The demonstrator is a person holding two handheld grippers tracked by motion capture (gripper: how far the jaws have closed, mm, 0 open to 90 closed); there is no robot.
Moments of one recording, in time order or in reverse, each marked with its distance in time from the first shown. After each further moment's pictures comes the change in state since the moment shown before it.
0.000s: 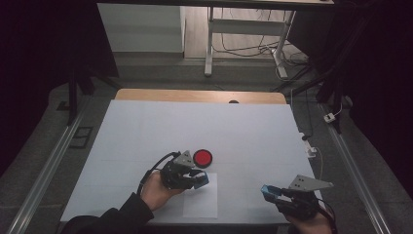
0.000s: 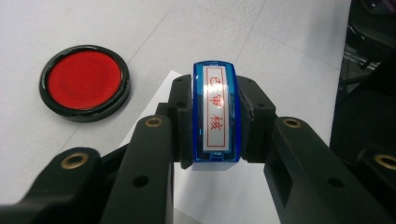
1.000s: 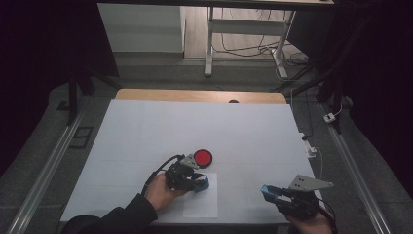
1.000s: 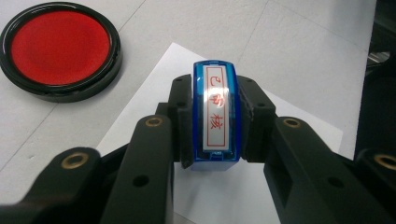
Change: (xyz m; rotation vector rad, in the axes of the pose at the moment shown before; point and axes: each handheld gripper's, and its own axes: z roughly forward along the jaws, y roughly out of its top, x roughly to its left) left arm 0.009 -0.009 0.025 0.065 -0.026 -0.047; right arm 0.000 0.000 0.000 0.003 0.002 0.002
